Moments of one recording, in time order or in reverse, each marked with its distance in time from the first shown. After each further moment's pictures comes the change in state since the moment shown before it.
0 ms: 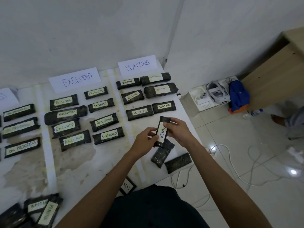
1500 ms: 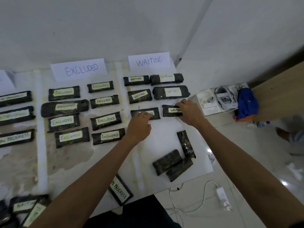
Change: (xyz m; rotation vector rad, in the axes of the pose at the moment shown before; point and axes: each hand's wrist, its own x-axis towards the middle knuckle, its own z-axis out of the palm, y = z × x) left_hand 0.086 -0.019 -0.043 0.677 0.178 0.245; right_hand 0.117 -0.056 -0.024 -1.750 -0.011 -0.611
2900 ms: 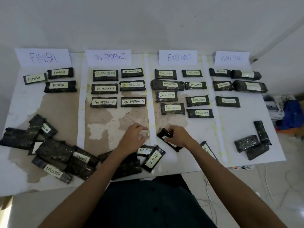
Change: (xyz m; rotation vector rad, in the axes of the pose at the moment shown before) left_hand -0.312 -0.289 -0.143 -0.305 0.068 -0.177; right_hand -0.087 -0.443 0.055 0.517 -0.345 0.059
